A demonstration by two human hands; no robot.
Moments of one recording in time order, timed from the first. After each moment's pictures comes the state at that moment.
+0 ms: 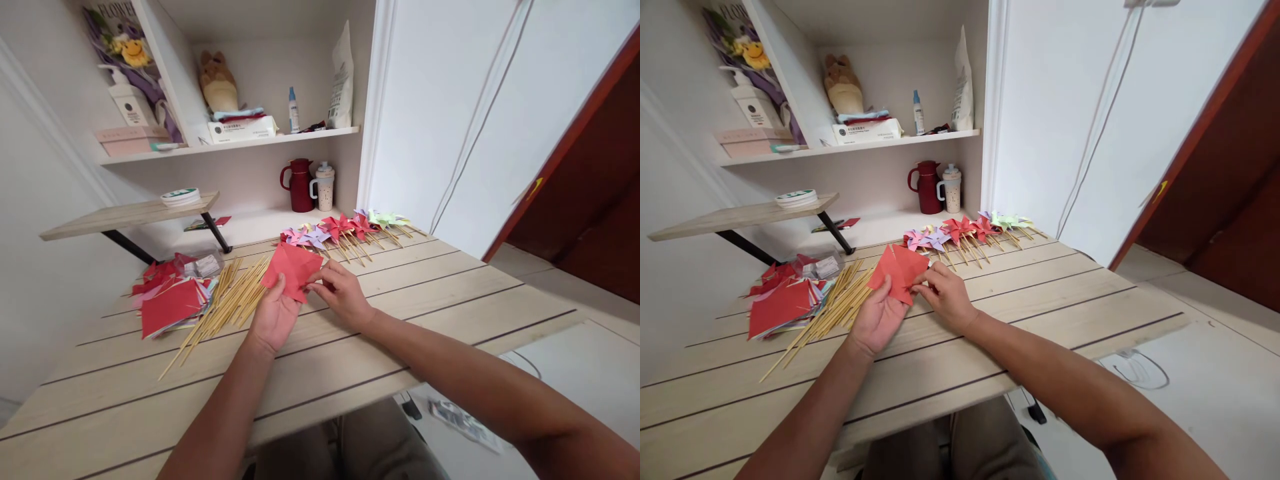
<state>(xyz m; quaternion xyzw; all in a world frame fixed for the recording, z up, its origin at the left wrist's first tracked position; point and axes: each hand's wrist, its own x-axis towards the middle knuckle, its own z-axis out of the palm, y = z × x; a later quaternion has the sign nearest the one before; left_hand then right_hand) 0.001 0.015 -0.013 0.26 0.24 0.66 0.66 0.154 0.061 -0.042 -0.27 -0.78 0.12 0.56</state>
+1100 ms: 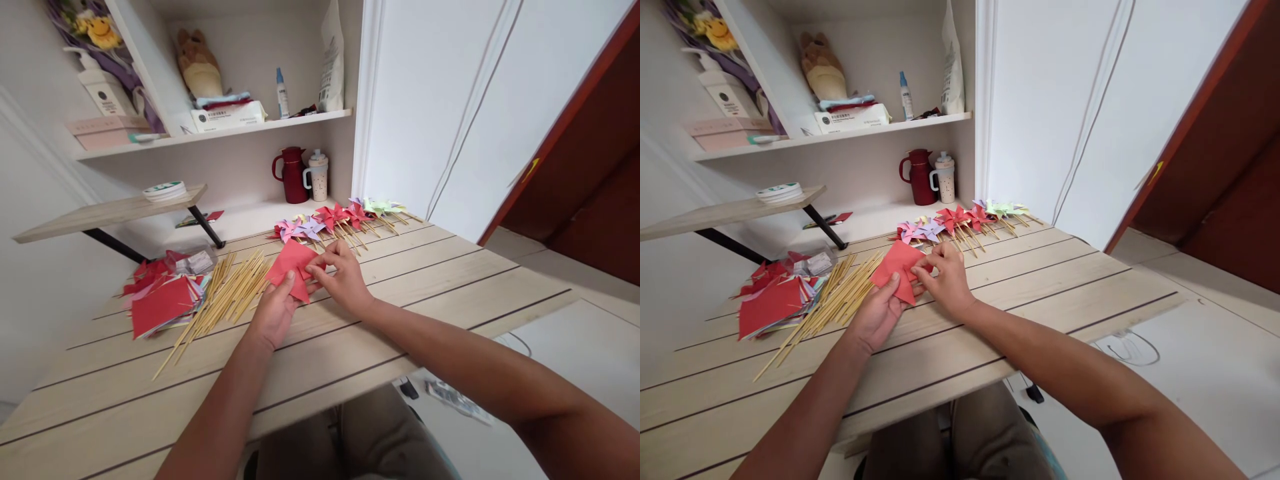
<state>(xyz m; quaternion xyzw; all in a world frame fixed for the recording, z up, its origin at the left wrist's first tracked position) 0.005 0.015 -0.028 0.40 0.30 0.59 0.63 0.157 0.065 -0.035 -0.36 -0.71 0.10 0.59</state>
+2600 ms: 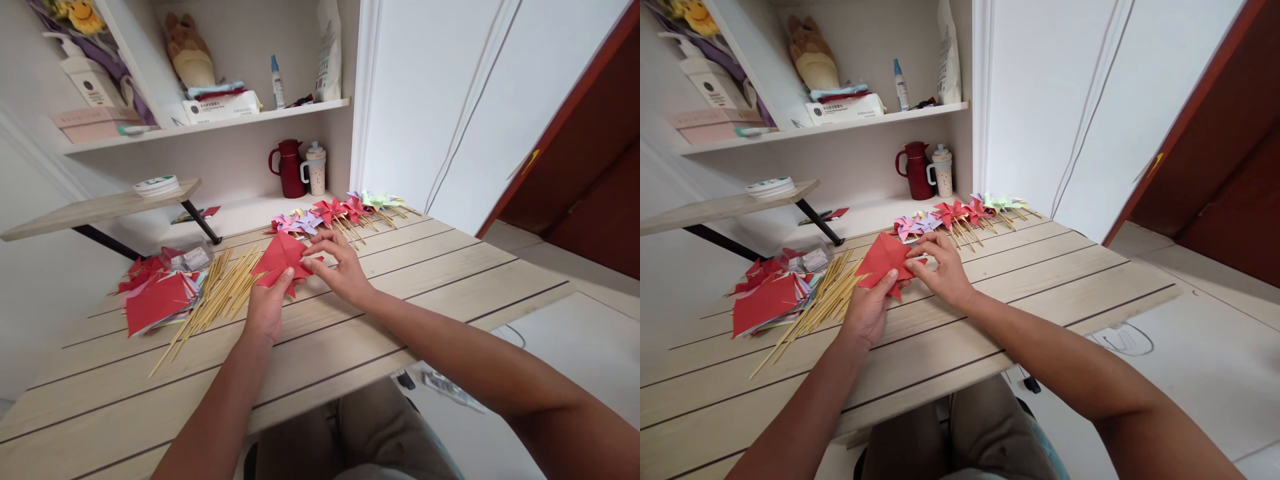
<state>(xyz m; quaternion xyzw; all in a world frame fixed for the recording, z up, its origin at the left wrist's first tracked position) 0.007 0.013 -0.026 0.41 0.41 0.67 0.47 0.164 0.061 -0.022 -0.28 -0.72 0.18 0.61</state>
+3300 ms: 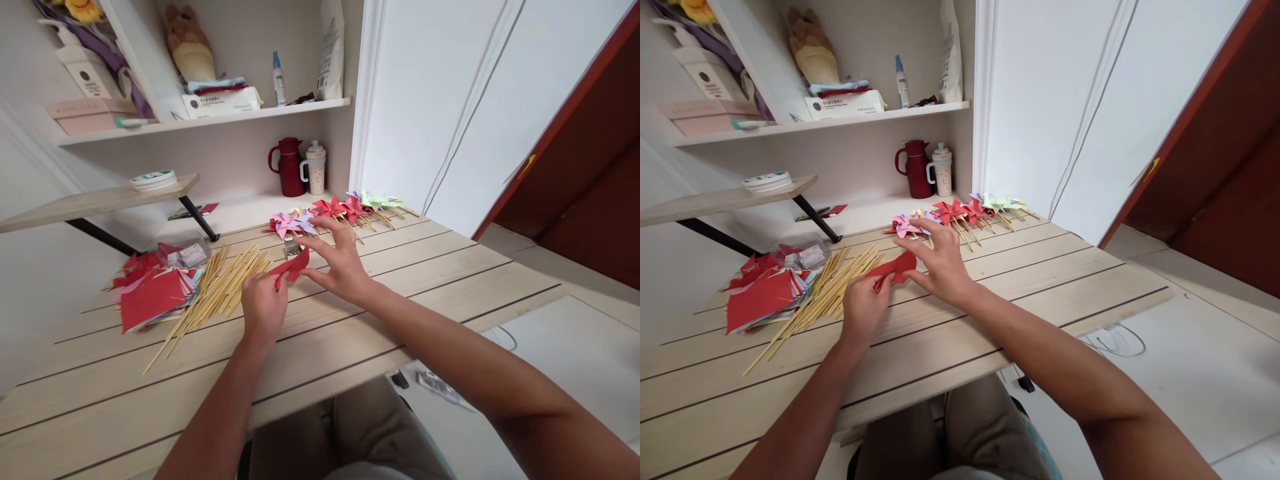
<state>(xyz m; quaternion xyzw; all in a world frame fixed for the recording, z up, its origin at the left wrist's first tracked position) -0.007 0.013 -0.026 0.67 0.64 0.37 -0.07 0.176 0.064 -0.015 -0.28 -0.81 -0.07 0.51</state>
